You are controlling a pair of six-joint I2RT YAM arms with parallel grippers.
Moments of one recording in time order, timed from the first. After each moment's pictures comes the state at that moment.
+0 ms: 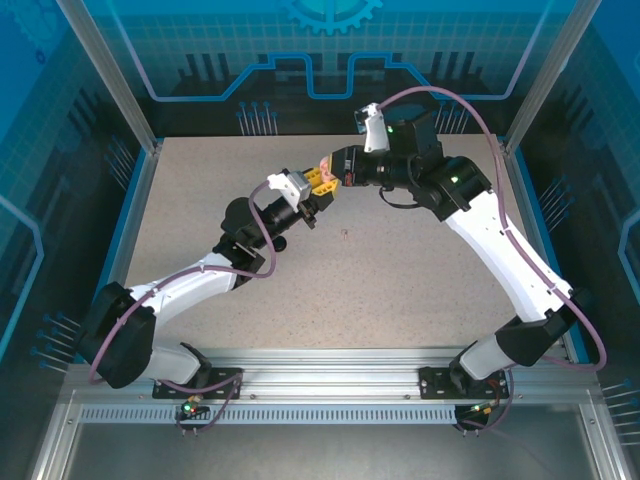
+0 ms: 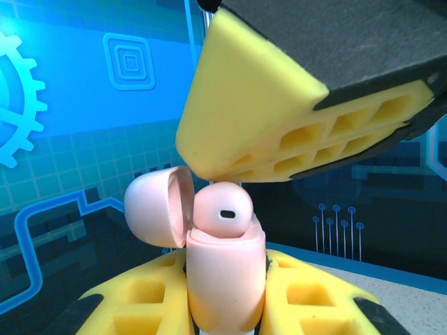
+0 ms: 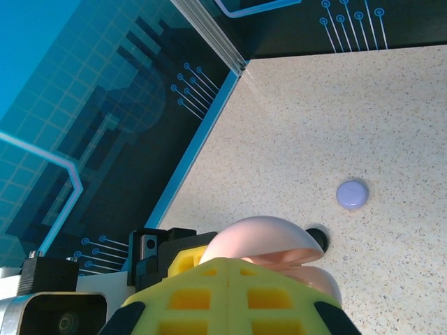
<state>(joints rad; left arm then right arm) -0.58 1.38 0.82 0.86 0.29 0.04 0.62 1.51 1.83 -0.78 -0.27 0.56</state>
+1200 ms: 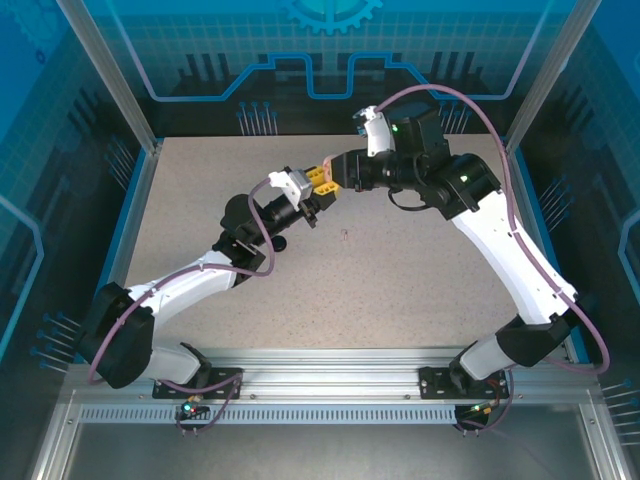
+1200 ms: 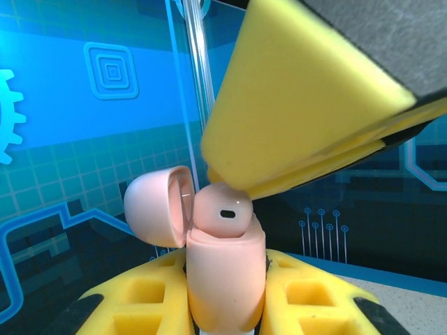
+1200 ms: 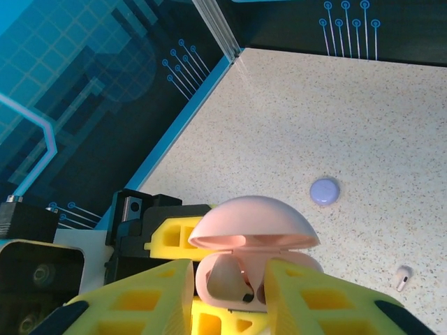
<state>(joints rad) -0.58 1.38 0.85 0.84 0.34 0.04 0.62 1.51 1.89 -0.90 -0.26 0.37</state>
